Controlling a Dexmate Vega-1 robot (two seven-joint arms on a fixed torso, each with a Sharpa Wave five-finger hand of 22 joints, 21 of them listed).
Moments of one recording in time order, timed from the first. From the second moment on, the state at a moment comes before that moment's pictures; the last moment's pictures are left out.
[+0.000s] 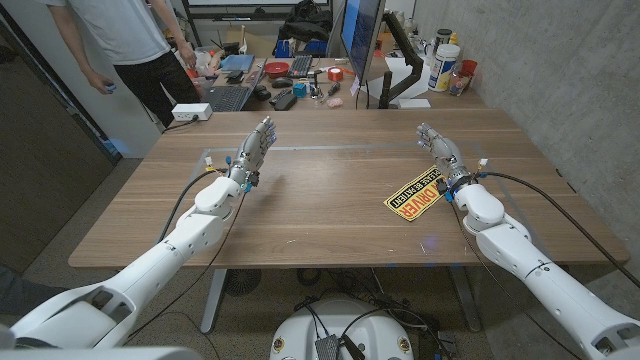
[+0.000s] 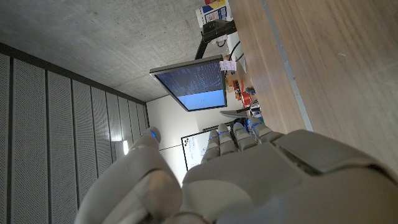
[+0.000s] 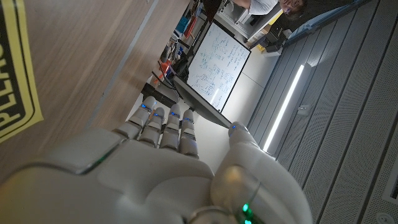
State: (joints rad) left arm 0.77 0.58 0.49 -1.28 -0.73 -0.33 -0.02; left_hand 0.32 -0.02 0.39 0.09 0.26 -0.01 0.05 0.20 0.18 0.00 -0.01 0.20 0.26 -0.04 0.01 0.19 0.18 -0.11 -0.04 0.34 0.17; right arm -0.97 -0.58 -0.31 -1.49 0.41 0.27 -0.13; right_hand 0.26 0.08 0.33 -0.05 0.18 0.24 0.04 0.20 0.19 0.24 0.06 0.24 0.18 0.11 0.02 0.20 0.18 0.04 -0.04 0.50 0.17
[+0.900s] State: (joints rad) left arm 0.74 0.56 0.50 -1.25 -0.73 -0.33 -0.06; left_hand 0.32 -0.02 0.38 0.09 0.25 0.00 0.05 0.20 0.18 0.00 -0.01 0.20 0.24 -0.04 0.01 0.19 0.18 -0.11 -0.04 0.33 0.17; right arm -1.06 -0.66 -0.29 -1.59 0.33 0.25 -0.20; right_hand 0.32 0.11 0.36 -0.09 0.18 0.23 0.03 0.19 0.19 0.23 0.06 0.23 0.18 0.10 0.02 0.19 0.18 0.02 -0.03 0.47 0.17
